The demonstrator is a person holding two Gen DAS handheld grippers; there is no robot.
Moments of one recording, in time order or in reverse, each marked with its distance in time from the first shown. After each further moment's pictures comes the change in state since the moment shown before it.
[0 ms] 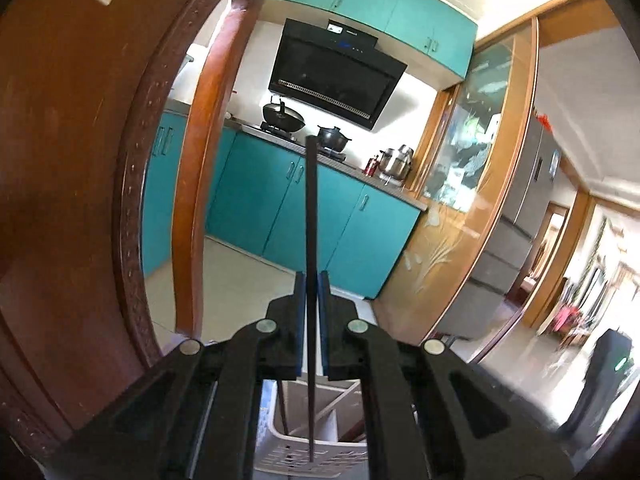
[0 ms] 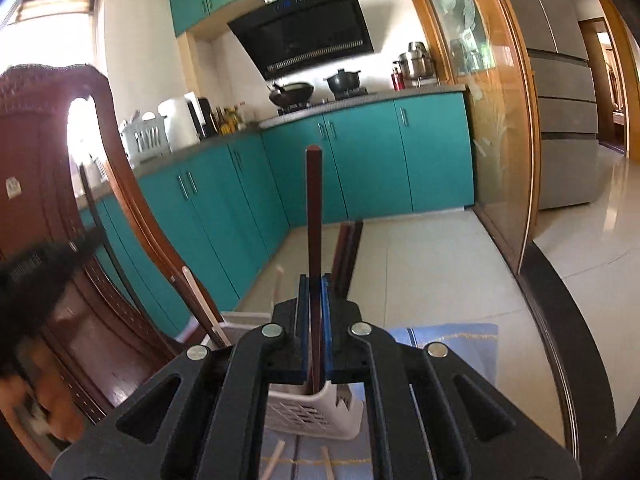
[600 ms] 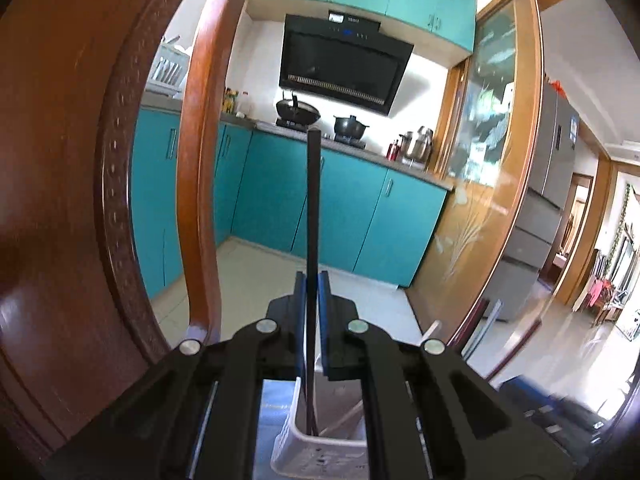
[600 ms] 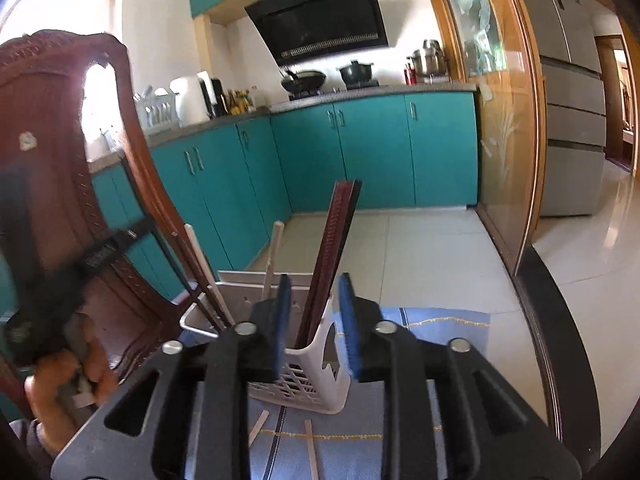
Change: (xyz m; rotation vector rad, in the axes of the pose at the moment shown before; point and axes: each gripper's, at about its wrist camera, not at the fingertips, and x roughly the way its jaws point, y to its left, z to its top) left arm 0.034 -0.008 -0.043 0.117 0.027 0.124; right arm -0.035 0.001 -0.027 -0.082 -0.012 0.046
